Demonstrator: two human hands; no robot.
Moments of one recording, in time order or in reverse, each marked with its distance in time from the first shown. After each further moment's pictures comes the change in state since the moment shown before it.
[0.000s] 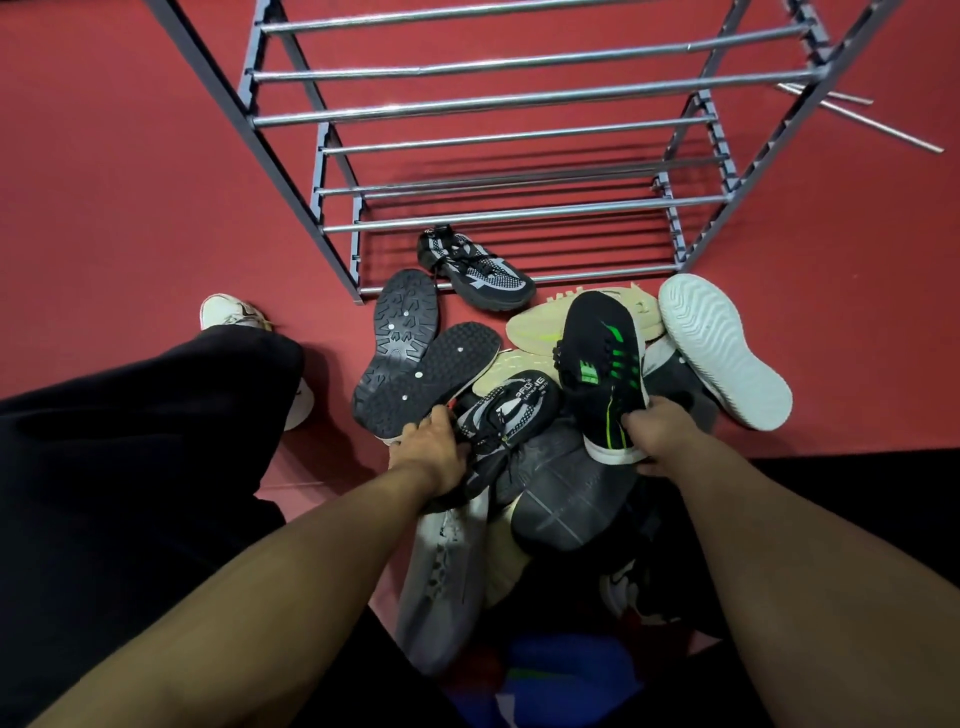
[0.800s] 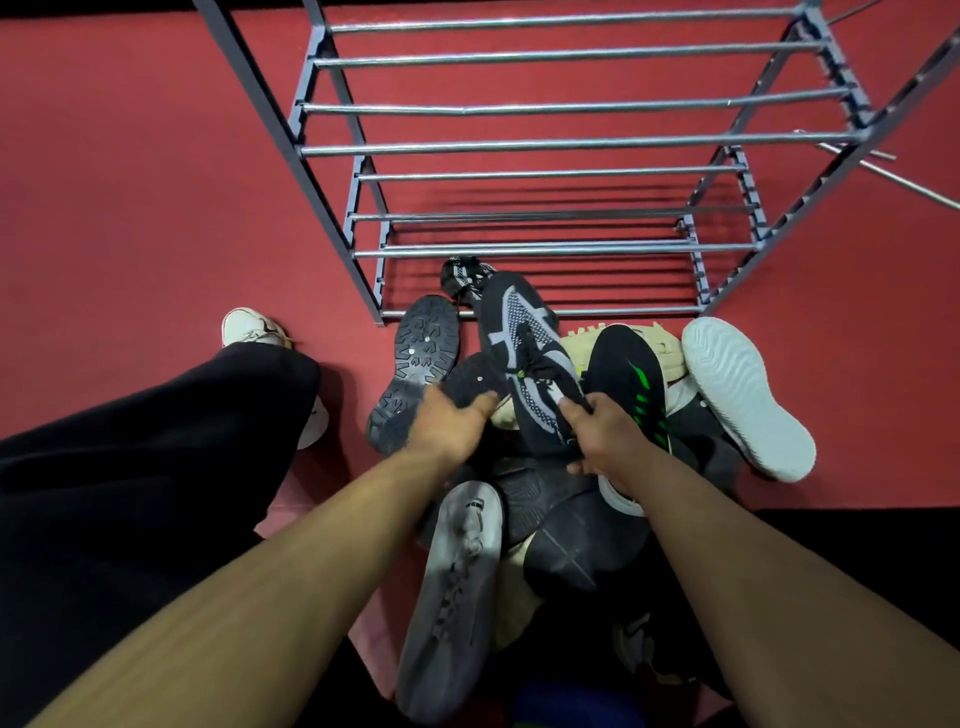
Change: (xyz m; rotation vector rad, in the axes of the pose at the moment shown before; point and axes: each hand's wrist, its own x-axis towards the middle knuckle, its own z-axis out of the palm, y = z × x) left_hand -0.002 0.028 -0.068 -0.808 0.143 -0.162; right_hand -0.020 -0.064 0.051 0.217 -0.220 -0.274
